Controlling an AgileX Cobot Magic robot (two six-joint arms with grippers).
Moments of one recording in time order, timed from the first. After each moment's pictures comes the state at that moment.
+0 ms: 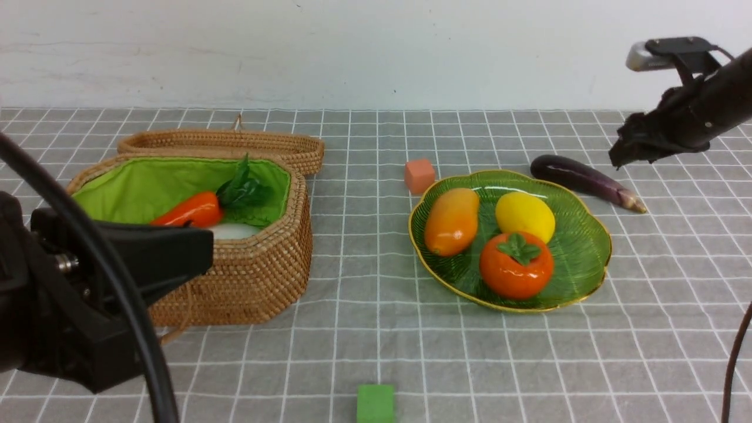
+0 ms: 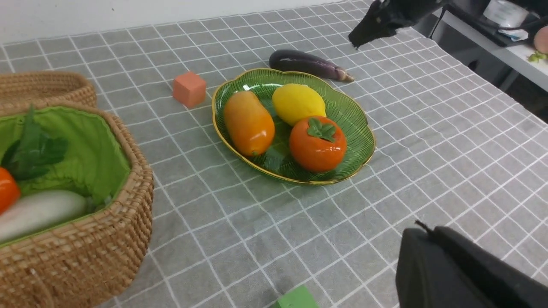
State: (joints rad) right arm -0.14 2.19 -1.96 0.45 0.86 -0.66; left arm -0.70 0.73 -0.81 -0.02 0.48 -0.23
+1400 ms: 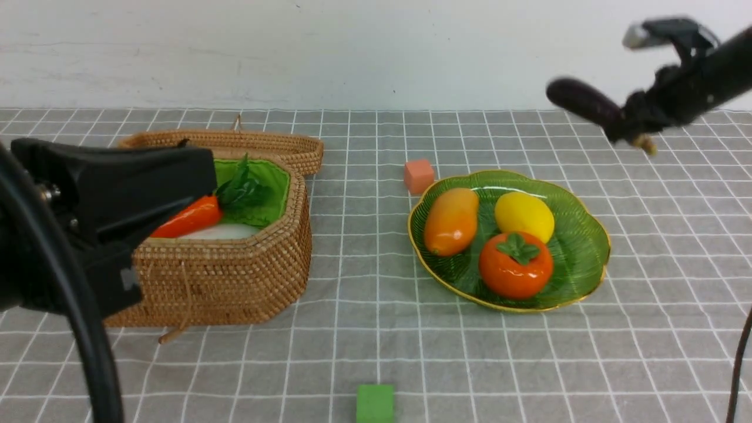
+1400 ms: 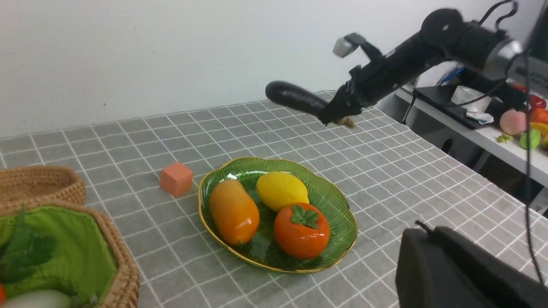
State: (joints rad) right arm -0.12 2.24 -2.23 0.54 1.11 -0.69; left arm -0.70 0.72 -0.82 0.02 0.30 -0.23
